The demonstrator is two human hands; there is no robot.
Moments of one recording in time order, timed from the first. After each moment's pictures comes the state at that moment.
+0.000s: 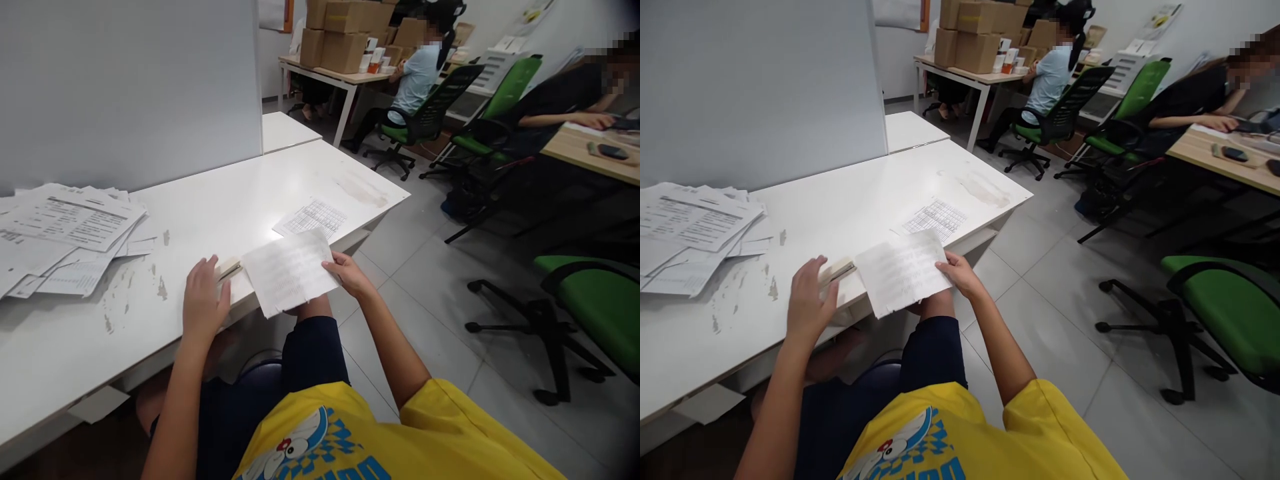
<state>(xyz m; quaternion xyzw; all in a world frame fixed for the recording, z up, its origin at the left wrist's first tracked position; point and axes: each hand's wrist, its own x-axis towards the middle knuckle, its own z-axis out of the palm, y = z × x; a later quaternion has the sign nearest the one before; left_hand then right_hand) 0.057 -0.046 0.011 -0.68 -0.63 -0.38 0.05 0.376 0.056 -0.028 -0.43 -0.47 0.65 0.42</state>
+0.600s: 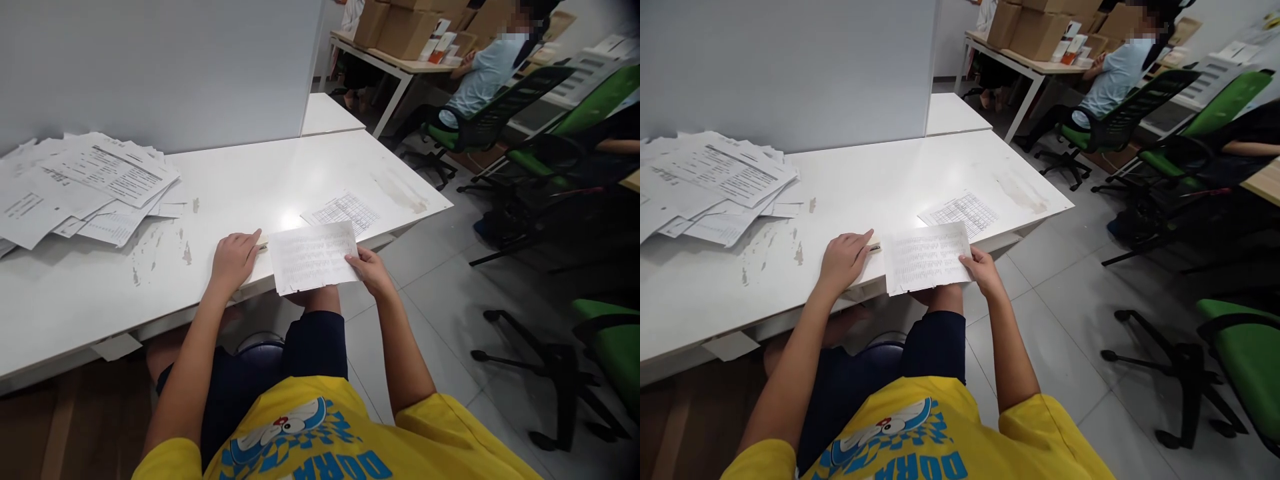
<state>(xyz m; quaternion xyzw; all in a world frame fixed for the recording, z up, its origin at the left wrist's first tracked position) 0.048 -0.017 0.005 -0.73 -0.65 -0.23 0.01 0.376 0.060 -0.034 -0.50 -0.50 0.58 0.40</state>
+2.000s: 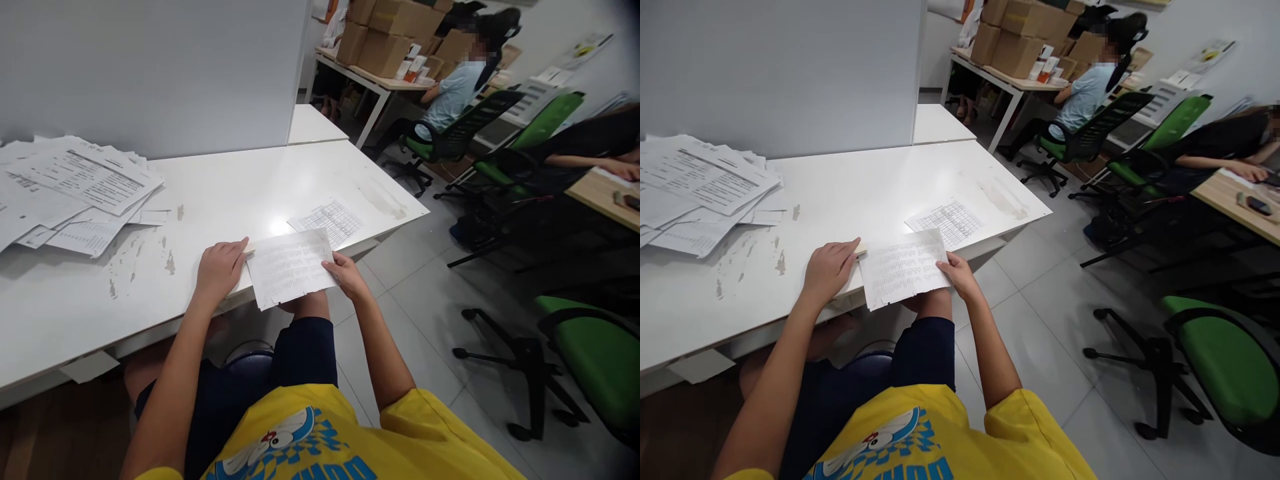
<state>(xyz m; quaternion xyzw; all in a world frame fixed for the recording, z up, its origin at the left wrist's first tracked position) 0.046 -0.014 0.001 -0.72 -0.64 -0.27 0.02 0.355 0.060 -0.029 -0.48 -0.50 0.62 0.37</state>
